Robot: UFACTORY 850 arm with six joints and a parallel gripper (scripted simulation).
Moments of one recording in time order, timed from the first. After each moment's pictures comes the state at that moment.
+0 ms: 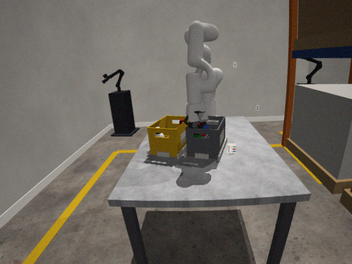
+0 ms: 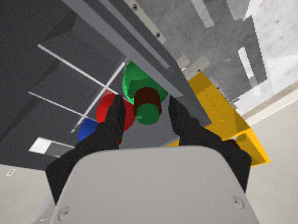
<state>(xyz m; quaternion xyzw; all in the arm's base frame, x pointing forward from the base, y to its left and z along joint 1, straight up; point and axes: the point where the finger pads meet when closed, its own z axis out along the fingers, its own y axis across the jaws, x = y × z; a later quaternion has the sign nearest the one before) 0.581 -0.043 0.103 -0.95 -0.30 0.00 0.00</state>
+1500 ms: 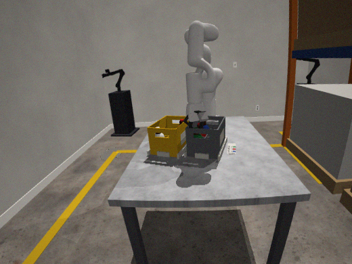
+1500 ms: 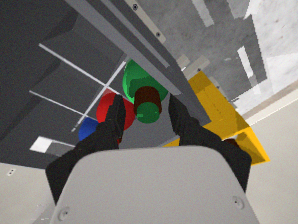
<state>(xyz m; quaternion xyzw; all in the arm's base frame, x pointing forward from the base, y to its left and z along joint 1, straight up) 0.581 -0.043 0.105 -0.95 -0.30 0.00 0.00</state>
